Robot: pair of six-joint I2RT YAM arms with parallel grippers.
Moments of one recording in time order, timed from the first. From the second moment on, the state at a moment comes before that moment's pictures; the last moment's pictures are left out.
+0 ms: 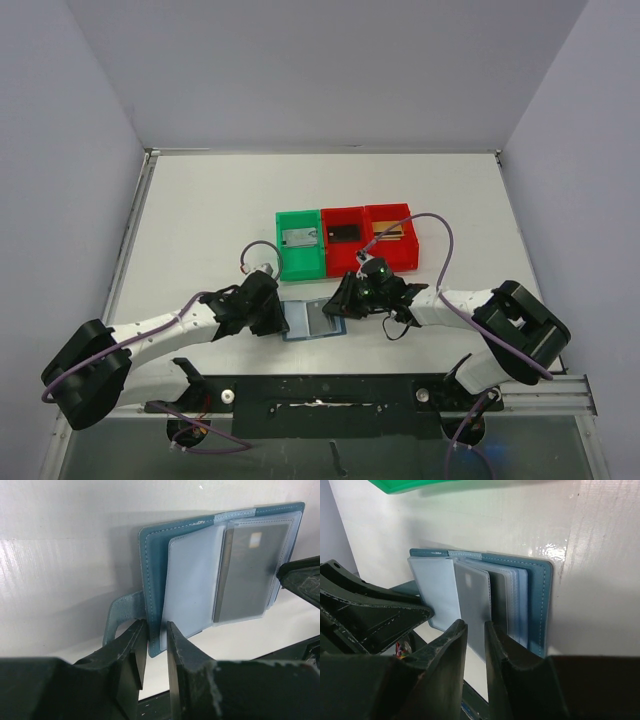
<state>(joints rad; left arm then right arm) -0.81 1.20 0.50 -0.32 -0.01 -0.98 0.75 1.47 0.52 0.21 -0.29 1.01</state>
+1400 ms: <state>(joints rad) -0.81 1.25 0.51 -0.22 0.06 -0.96 0.72 1.55 0.44 0.57 -0.46 1.13</state>
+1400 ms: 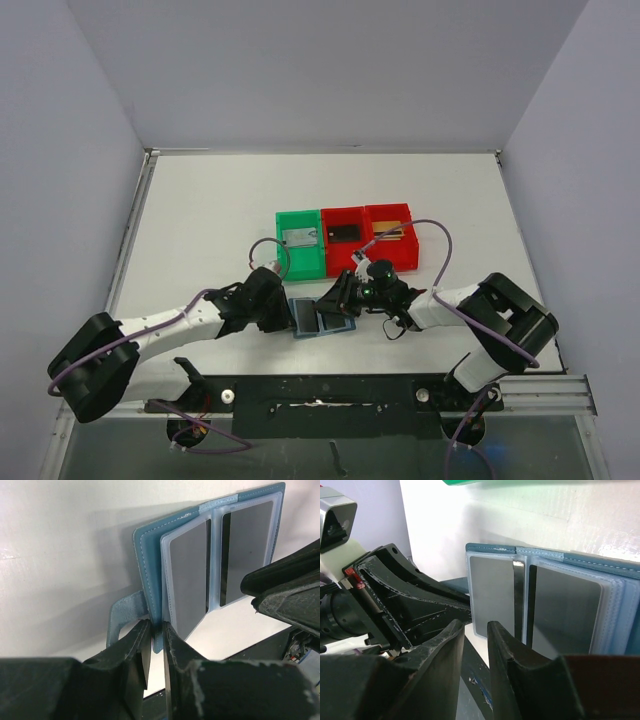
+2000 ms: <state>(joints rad) -0.81 1.09 0.59 -0.37 -0.04 -0.98 0.73 1.47 0.50 0.33 -0.35 1.03</state>
